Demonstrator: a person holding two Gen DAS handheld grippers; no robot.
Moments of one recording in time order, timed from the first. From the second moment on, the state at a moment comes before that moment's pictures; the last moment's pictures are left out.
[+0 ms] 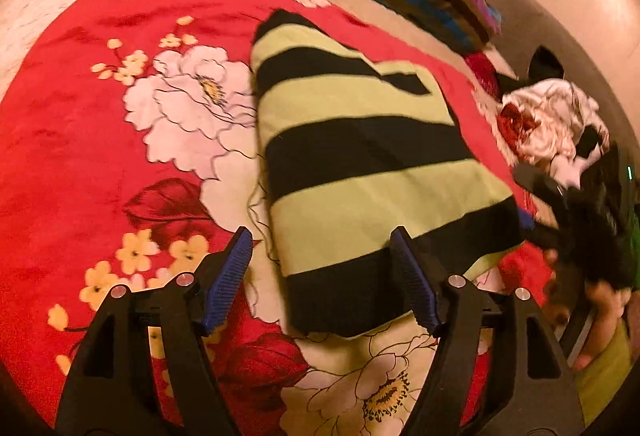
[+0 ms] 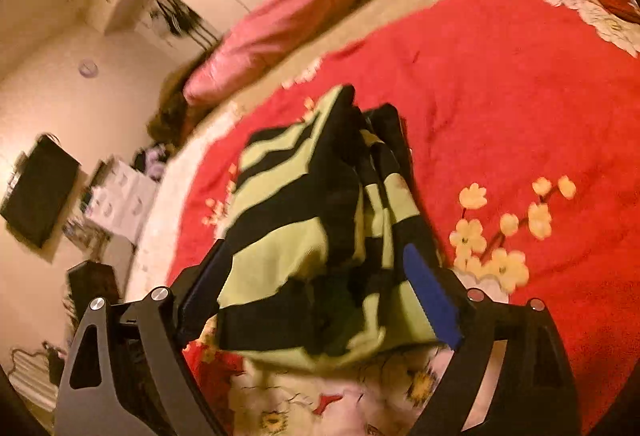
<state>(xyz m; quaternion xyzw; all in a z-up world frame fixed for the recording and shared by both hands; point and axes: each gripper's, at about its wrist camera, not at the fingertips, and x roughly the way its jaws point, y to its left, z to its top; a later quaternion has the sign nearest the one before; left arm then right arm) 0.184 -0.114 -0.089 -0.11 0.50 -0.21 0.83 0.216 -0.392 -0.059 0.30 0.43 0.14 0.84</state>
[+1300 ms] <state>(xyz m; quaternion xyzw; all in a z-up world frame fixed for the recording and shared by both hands) 0.185 -0.131 -0.107 -0.09 0.52 -0.20 0.83 0.202 -0.405 -0.057 0.18 0.43 0.06 0.88</state>
